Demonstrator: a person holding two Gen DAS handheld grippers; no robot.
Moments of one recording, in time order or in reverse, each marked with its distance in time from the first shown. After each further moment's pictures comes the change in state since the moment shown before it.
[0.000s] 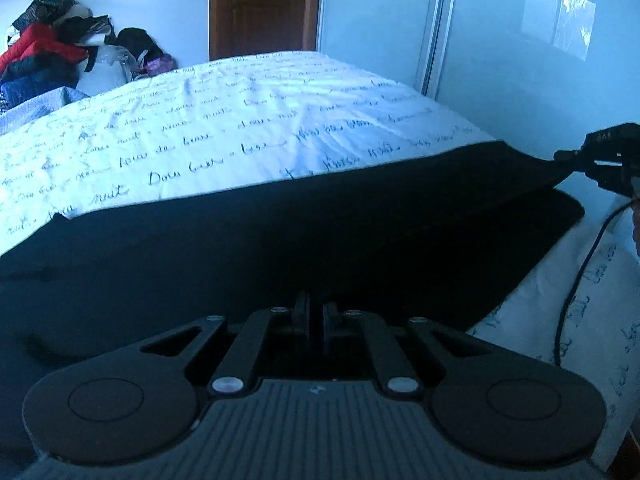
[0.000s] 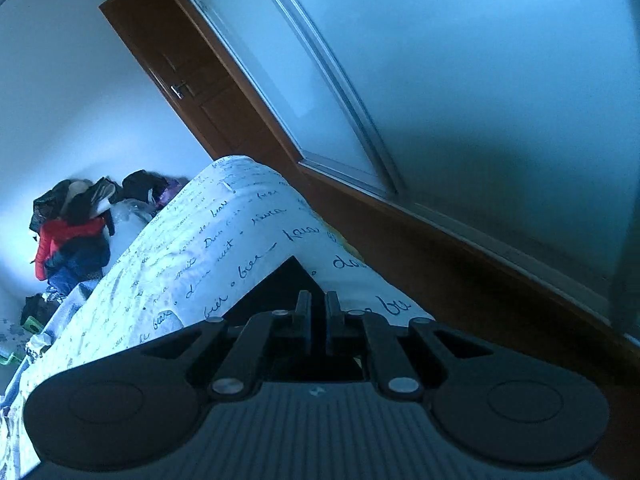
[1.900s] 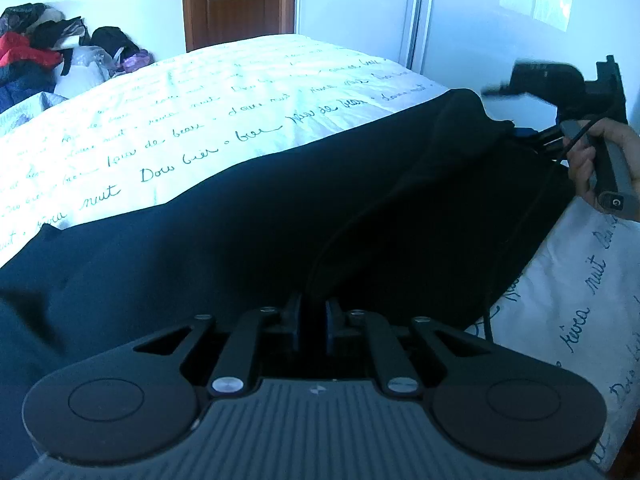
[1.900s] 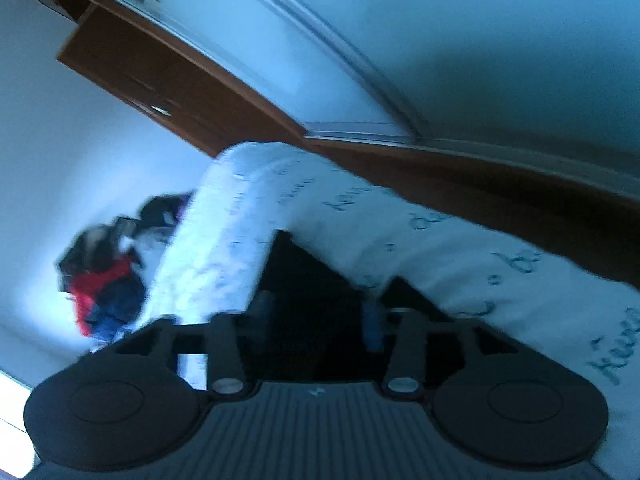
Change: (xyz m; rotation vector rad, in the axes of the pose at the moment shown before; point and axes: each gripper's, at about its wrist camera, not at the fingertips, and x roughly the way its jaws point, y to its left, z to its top) left arm 0.010 0.027 -0.002 0.081 0.061 -0.038; right arm 0.100 0.019 -0.003 0.297 0.076 0.127
